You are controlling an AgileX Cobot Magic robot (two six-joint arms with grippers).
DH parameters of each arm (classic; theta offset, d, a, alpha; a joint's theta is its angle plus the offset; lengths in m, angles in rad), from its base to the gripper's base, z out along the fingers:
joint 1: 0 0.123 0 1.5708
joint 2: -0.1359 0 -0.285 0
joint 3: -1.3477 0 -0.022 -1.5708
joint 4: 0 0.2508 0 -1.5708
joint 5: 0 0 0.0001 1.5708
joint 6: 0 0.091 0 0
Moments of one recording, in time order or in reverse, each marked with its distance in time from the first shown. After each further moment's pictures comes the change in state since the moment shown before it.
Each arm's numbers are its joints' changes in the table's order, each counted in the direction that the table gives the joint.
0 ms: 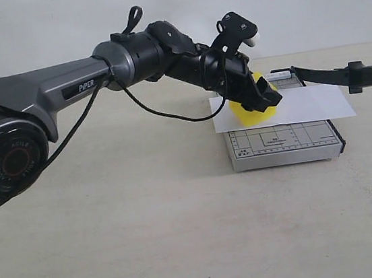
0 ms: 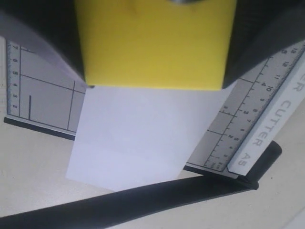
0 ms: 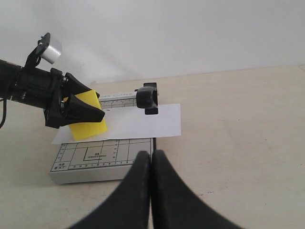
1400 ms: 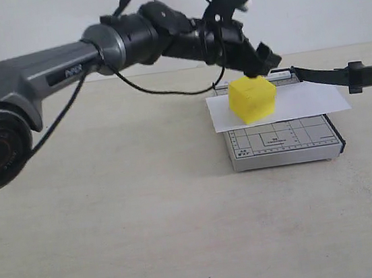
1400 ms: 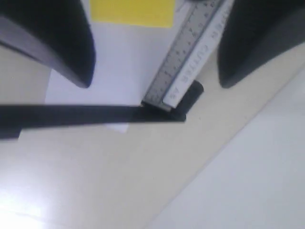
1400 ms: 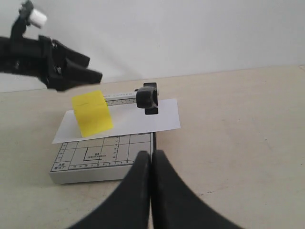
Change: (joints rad) left arm 0.000 0.080 0.000 -0.019 -0.165 -0.060; right arm 0.000 0.000 0.000 0.002 0.000 0.000
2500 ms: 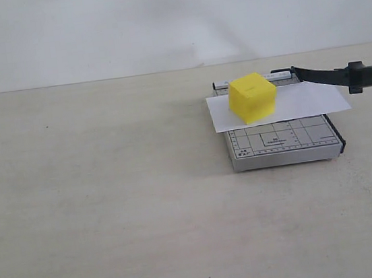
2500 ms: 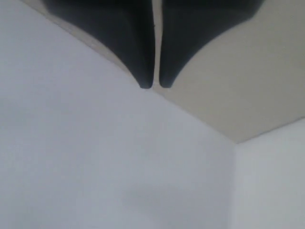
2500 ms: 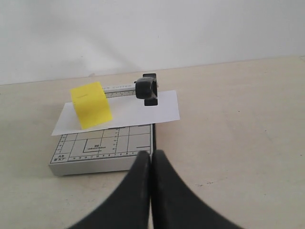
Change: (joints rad) left arm 0.737 1.168 -1.508 0.077 -0.922 -0.736; right arm 0.000 0.000 0.000 0.002 0.028 0.000
